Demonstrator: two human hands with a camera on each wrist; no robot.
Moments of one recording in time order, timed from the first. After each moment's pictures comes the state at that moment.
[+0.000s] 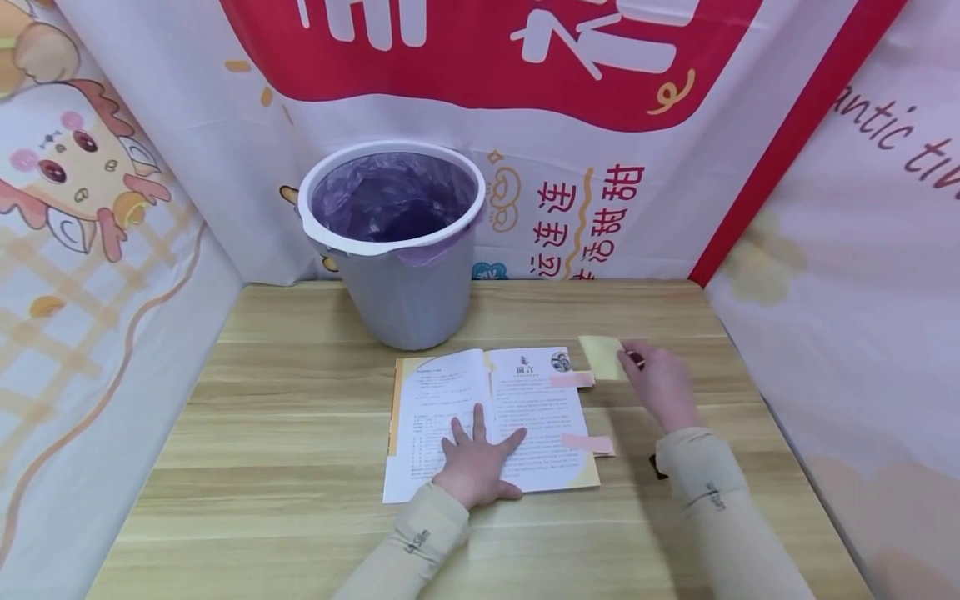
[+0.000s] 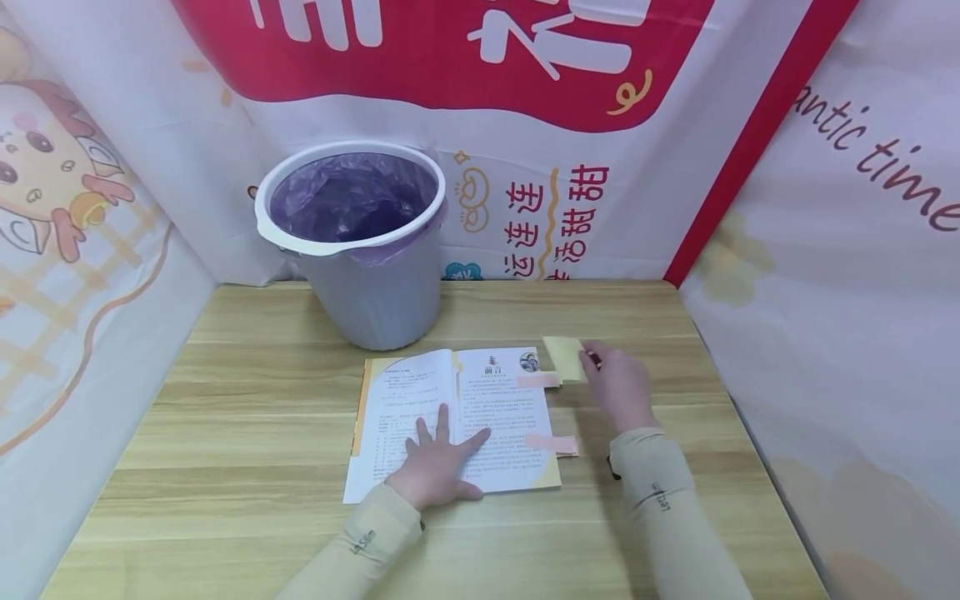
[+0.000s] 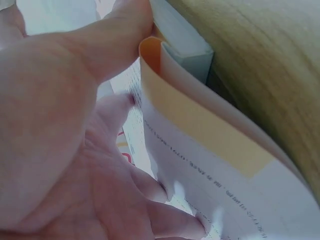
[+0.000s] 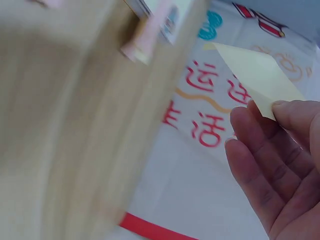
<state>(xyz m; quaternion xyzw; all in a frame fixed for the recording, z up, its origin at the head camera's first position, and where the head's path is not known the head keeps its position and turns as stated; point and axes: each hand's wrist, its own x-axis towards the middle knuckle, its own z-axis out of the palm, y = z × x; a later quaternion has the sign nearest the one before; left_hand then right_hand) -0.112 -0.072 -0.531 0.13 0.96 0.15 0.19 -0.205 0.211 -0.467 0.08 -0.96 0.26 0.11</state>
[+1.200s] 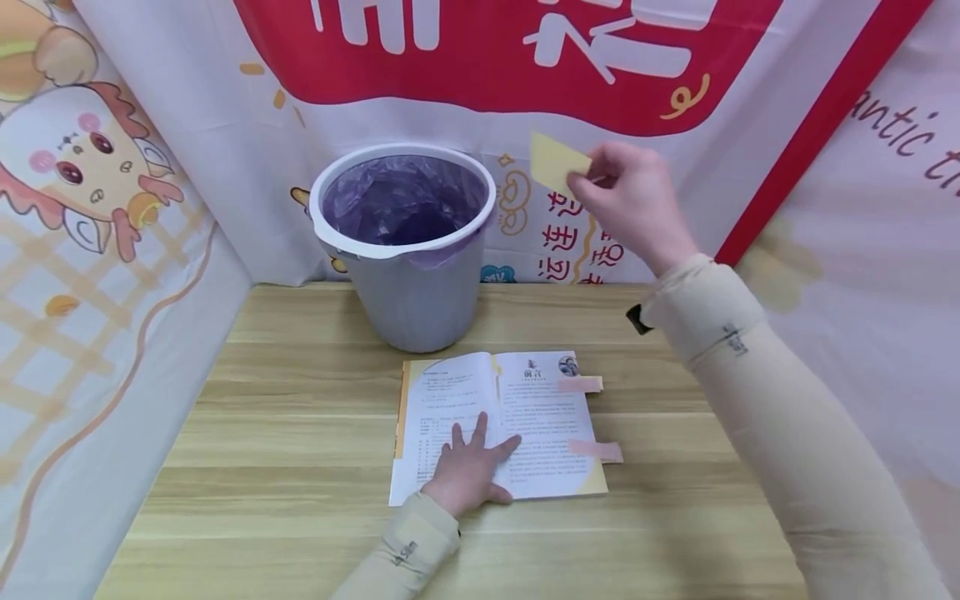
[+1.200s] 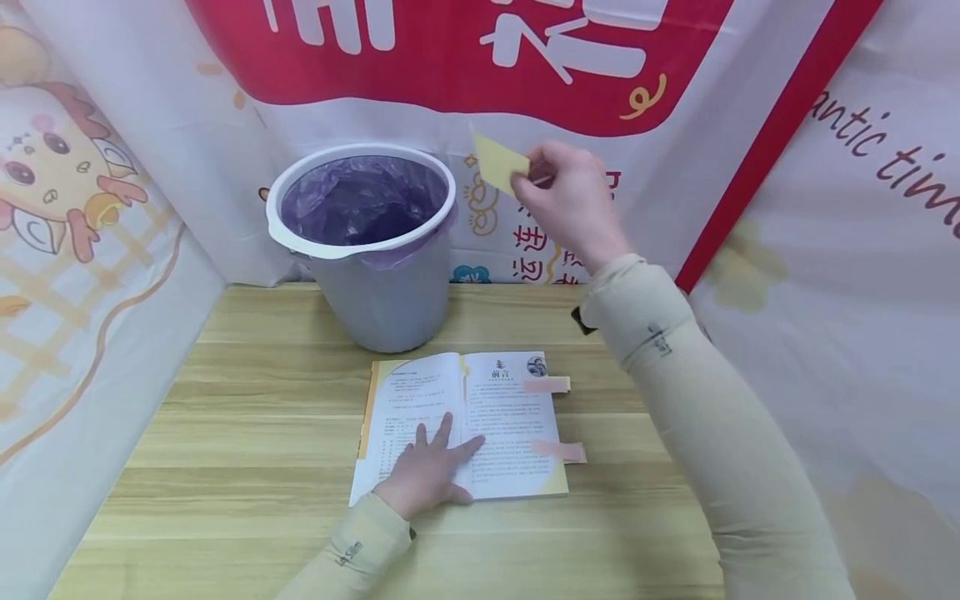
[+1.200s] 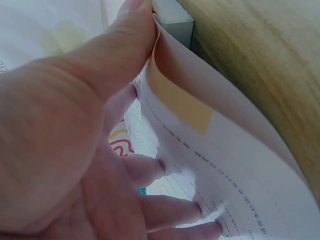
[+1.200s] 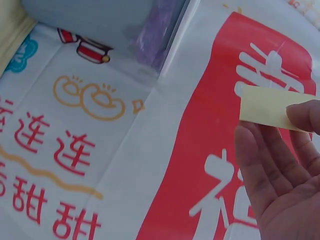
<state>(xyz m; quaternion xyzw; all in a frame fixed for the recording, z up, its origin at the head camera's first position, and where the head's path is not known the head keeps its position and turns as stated) -0.111 -0.095 -0.539 0.15 0.96 0.17 0.17 -0.271 0.104 -0.234 0.14 -0.91 0.38 0.11</state>
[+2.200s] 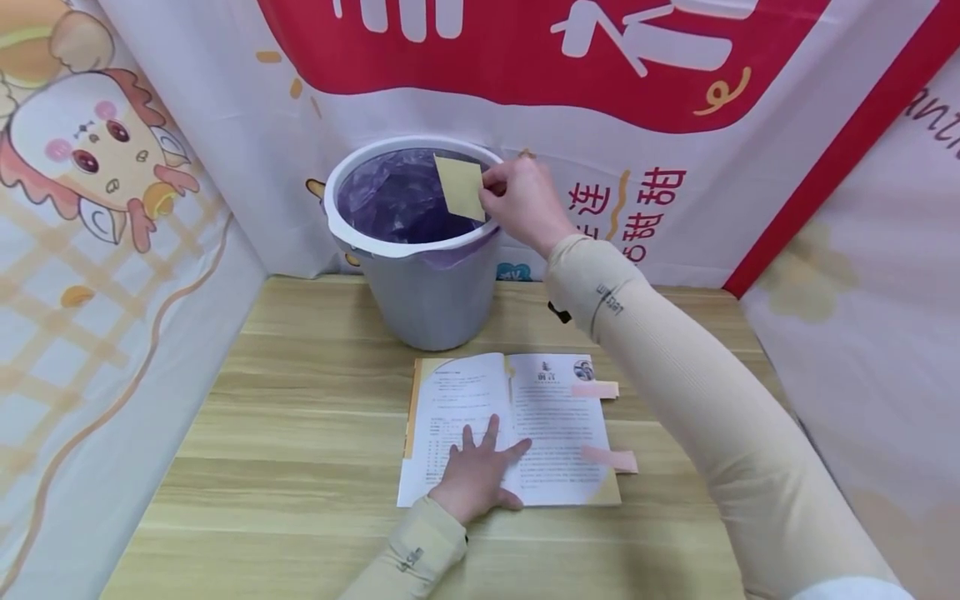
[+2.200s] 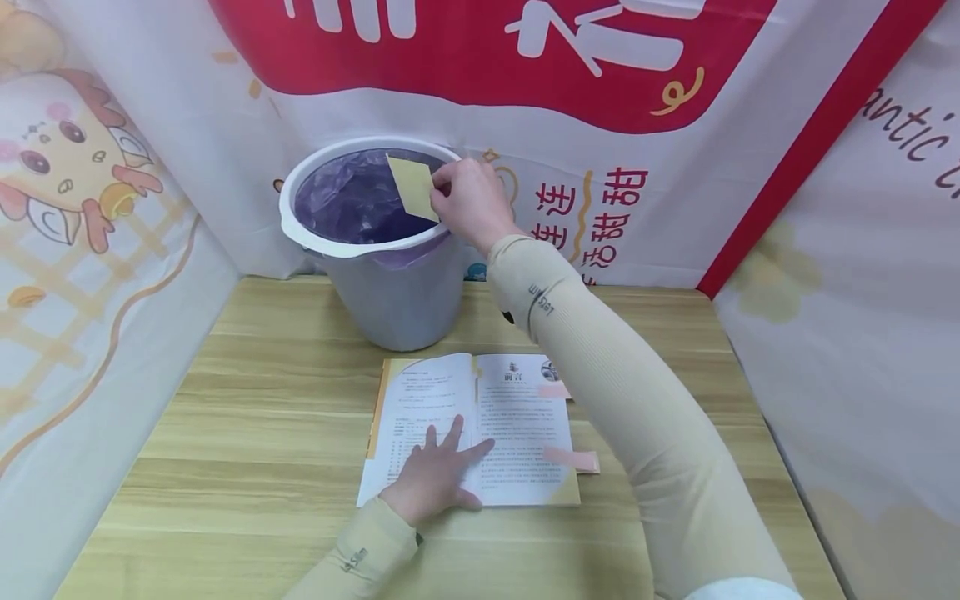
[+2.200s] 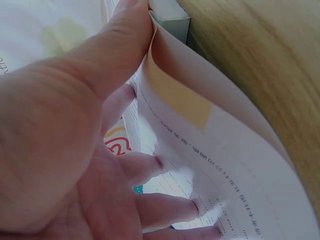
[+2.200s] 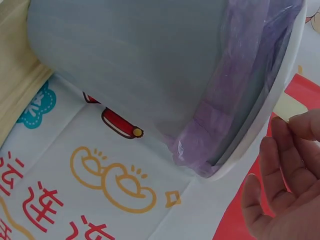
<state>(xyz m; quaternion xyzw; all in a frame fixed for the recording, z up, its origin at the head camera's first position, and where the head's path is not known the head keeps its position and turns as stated) -0.113 -0.097 -0.535 0.14 0.96 0.15 0.17 -0.333 -0.017 -0.273 0.21 -0.92 0.33 0.04</state>
